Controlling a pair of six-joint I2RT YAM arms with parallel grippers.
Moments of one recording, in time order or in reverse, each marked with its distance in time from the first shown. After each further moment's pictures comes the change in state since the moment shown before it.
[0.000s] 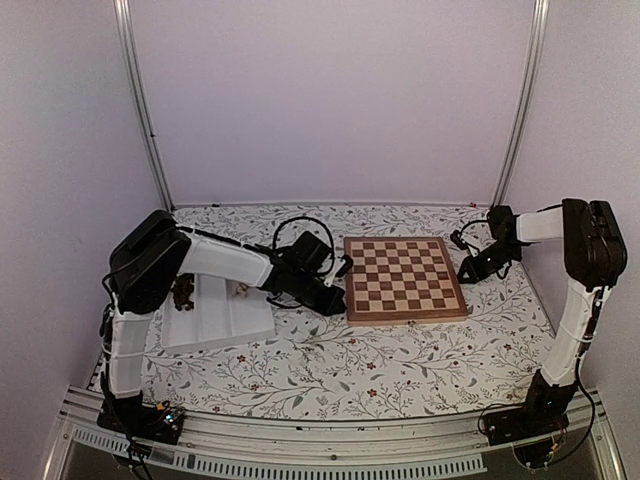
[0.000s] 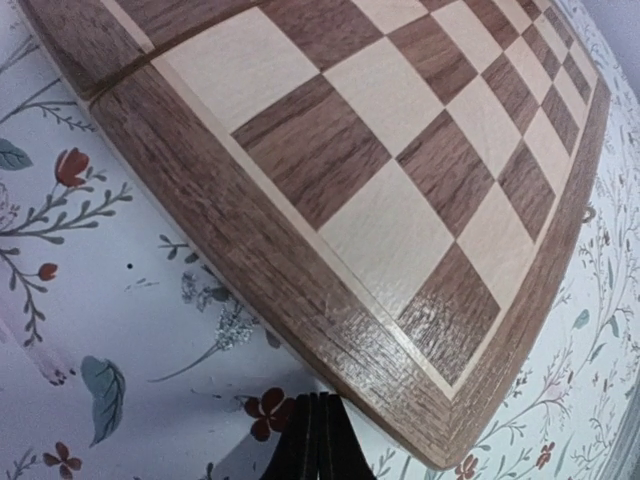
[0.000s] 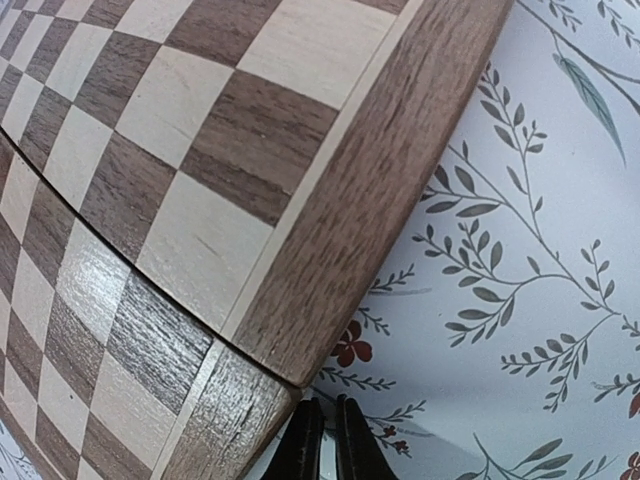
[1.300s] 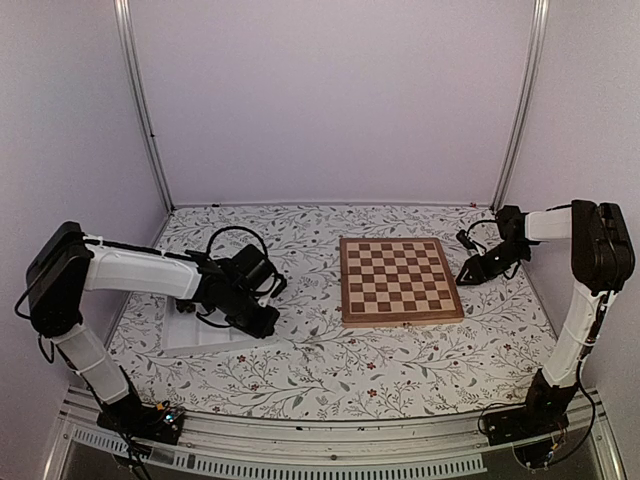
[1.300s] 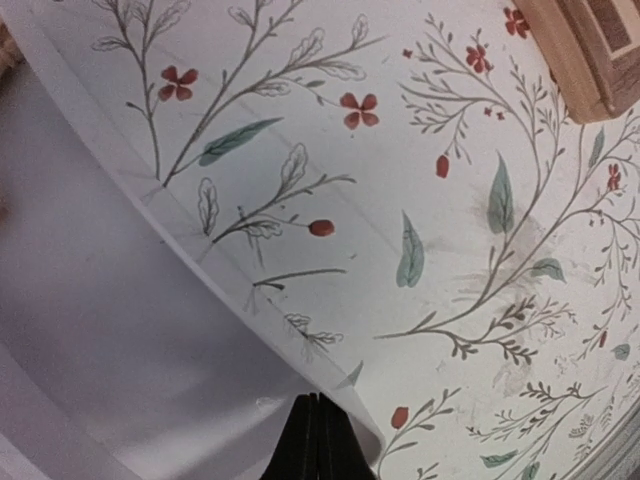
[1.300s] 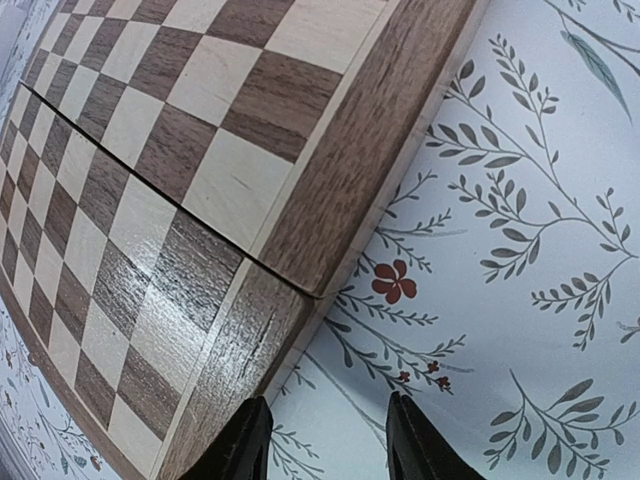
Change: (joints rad) left arm 0.045 -0.512 -0.458 -0.313 -0.219 -0.068; right arm -0.047 -0.056 -0.015 -0.097 -0.098 -0.010
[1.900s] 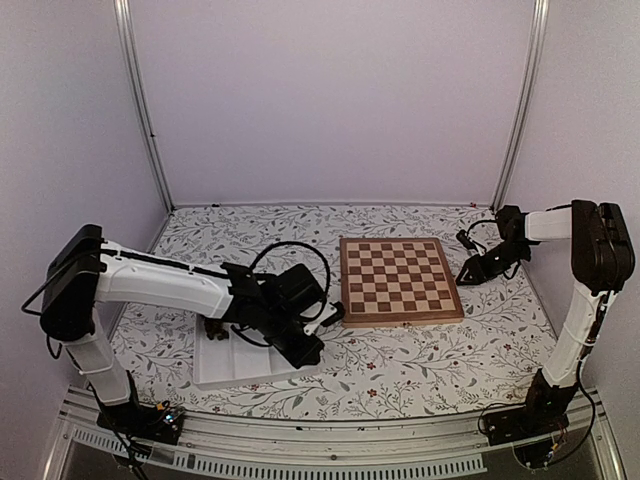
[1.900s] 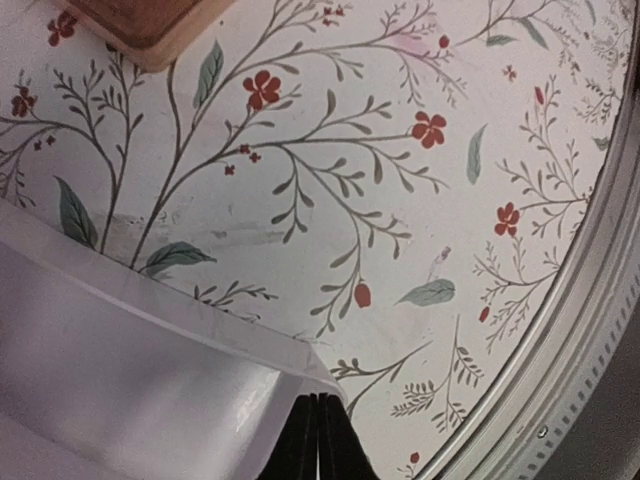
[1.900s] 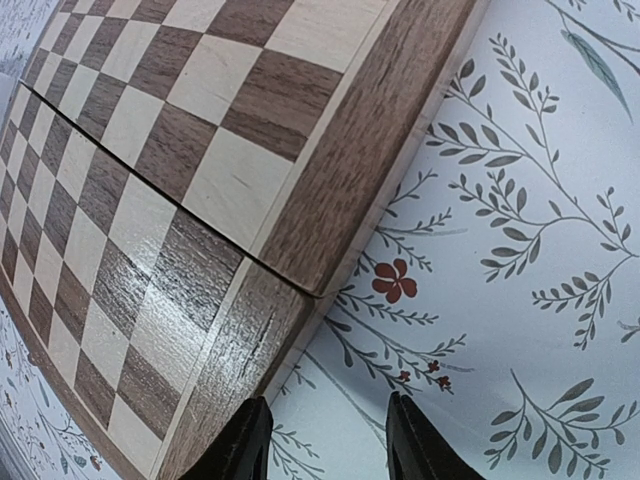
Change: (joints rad) left arm -0.290 0.108 0.155 -0.014 0.128 0.061; right arm 0.000 0.000 -0.002 0.000 0.000 -0.001
